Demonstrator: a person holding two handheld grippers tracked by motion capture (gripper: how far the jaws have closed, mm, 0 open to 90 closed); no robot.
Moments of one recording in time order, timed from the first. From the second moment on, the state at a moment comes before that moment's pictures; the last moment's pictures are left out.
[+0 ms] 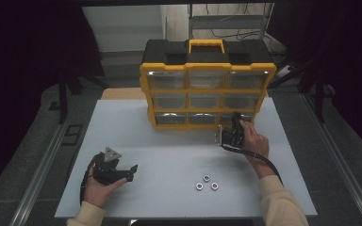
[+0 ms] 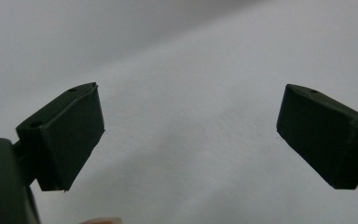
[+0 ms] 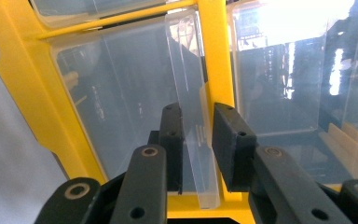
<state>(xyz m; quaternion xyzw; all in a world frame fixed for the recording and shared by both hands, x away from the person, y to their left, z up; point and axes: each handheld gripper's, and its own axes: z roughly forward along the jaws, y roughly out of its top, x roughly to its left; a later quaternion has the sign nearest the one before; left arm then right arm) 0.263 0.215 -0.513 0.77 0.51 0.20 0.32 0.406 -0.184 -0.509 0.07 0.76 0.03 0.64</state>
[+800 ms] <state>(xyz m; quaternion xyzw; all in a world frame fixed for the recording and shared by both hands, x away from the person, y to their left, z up) 0.263 0.215 -0.513 0.78 0.51 0.20 0.32 0.402 -0.185 -0.515 0.08 0.74 0.02 0.67</state>
